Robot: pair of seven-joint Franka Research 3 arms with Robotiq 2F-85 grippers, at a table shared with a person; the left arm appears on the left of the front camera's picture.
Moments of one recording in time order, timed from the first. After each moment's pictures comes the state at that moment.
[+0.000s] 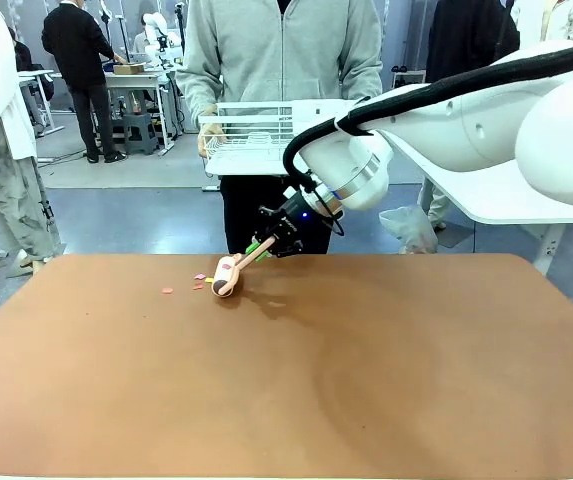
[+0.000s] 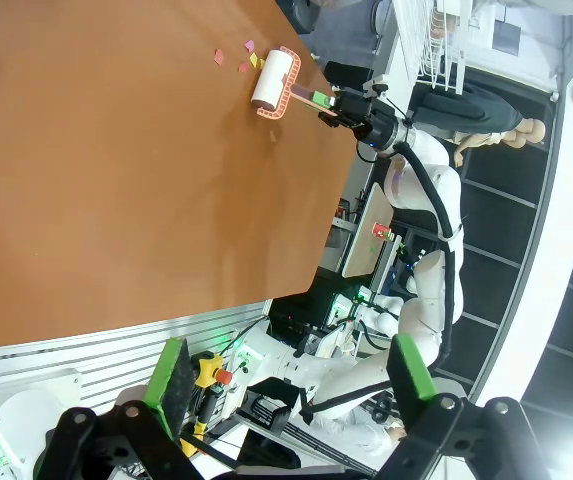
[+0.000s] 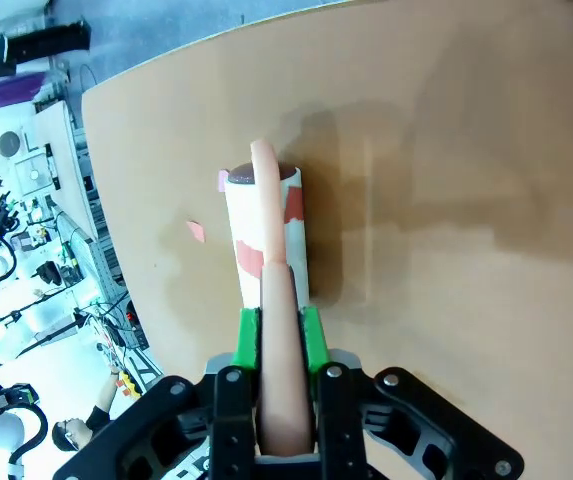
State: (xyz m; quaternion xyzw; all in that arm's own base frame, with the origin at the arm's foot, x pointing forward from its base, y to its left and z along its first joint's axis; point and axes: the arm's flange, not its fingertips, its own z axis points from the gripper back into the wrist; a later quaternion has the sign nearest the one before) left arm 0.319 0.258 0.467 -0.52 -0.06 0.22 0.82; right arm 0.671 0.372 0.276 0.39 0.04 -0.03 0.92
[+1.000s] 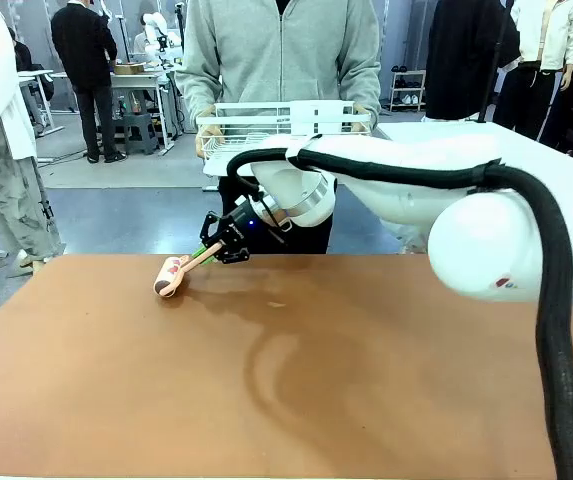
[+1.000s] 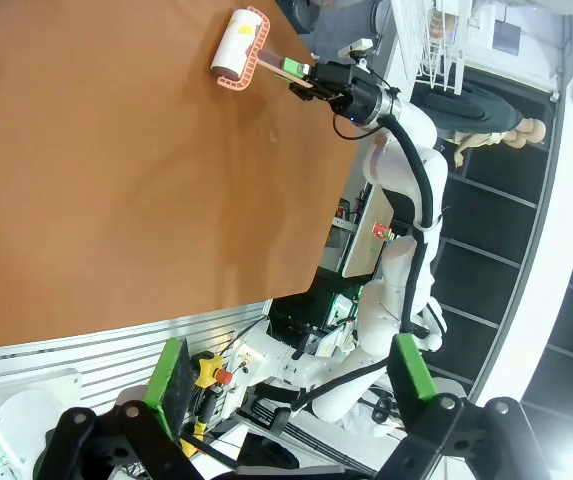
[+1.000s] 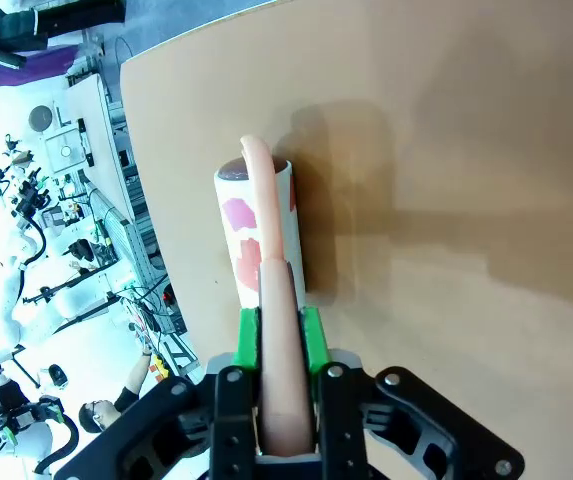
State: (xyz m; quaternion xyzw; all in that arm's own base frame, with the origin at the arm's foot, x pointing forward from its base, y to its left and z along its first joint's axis) left arm 0.319 0.258 0.467 -0.52 -0.06 0.22 0.82; right arm 0.675 0.483 0.253 0.44 0.07 -0.02 0.90
